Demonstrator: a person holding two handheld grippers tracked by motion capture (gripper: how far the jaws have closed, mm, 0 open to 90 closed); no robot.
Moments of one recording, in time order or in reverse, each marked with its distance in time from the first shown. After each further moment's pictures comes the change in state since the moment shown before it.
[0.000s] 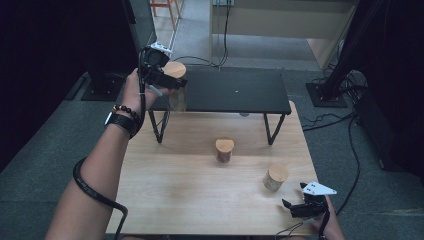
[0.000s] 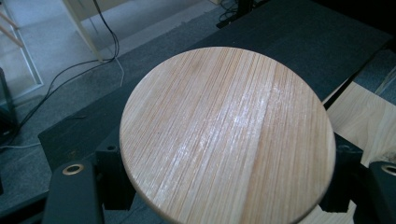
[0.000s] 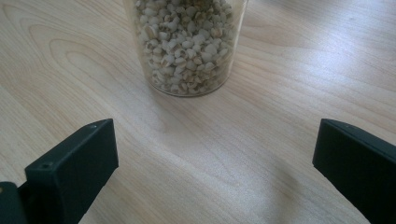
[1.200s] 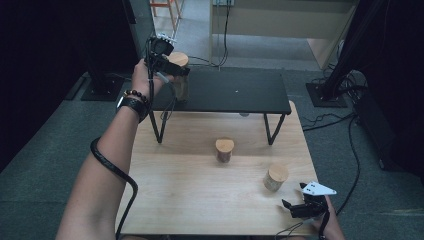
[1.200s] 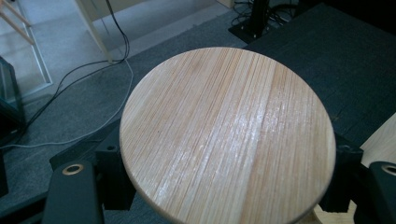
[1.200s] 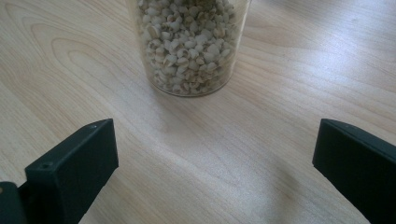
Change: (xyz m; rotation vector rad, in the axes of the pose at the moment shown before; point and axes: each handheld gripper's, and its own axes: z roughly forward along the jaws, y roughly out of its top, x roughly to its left) left arm 0.021 0.017 0.035 -0.013 0.040 -0.035; right arm 0.000 0.000 0.000 0.000 0.005 -0.005
